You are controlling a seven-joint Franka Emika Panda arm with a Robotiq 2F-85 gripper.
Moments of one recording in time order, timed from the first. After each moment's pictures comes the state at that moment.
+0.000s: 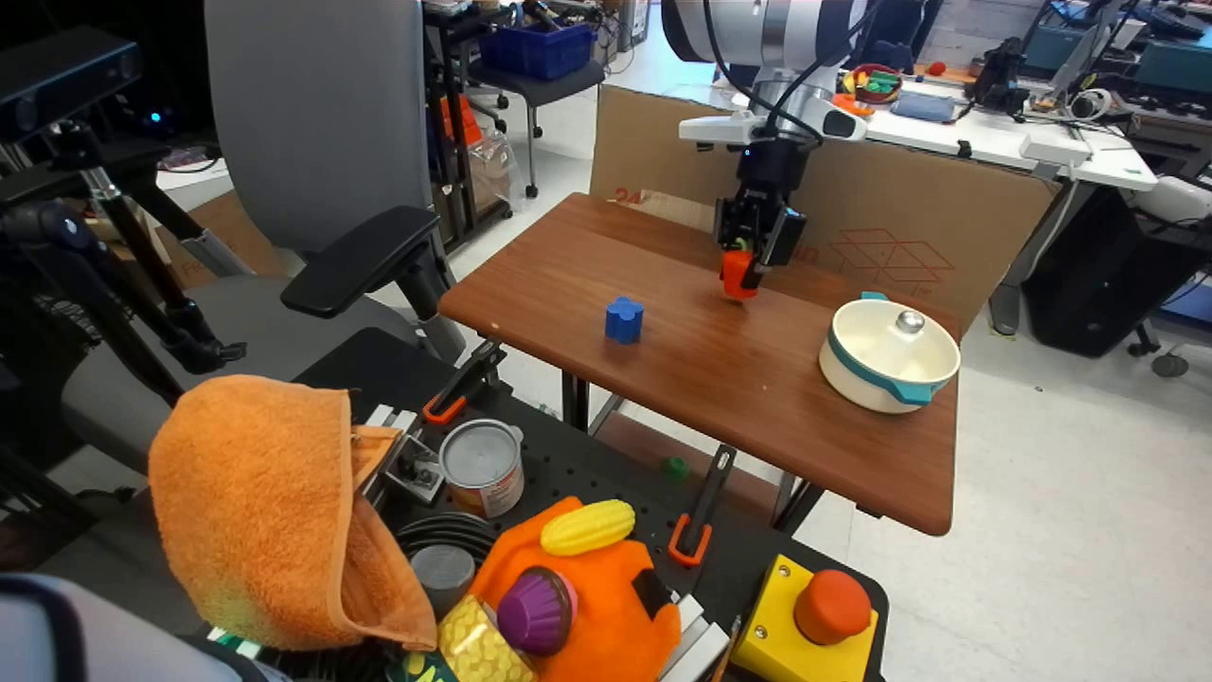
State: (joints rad) arm 0.05 0.93 -0.10 -1.34 -0.05 1.83 0.71
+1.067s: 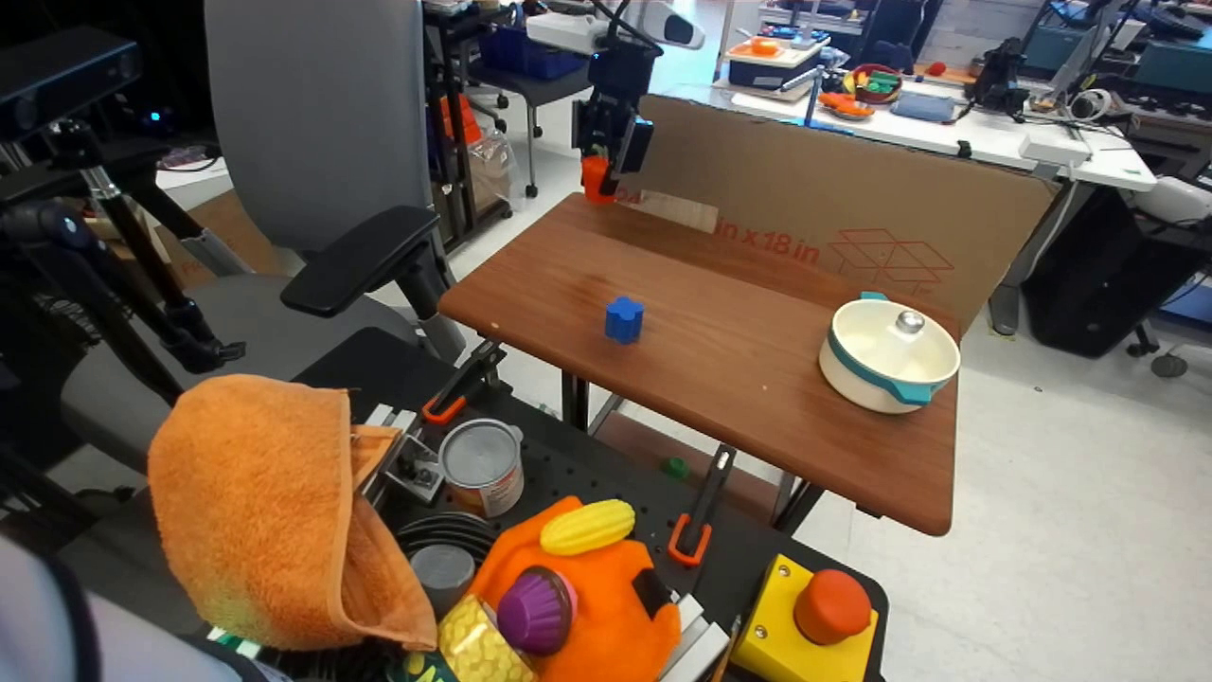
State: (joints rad) arm 0.23 0.75 0.02 -1.48 0.04 1.95 0.68
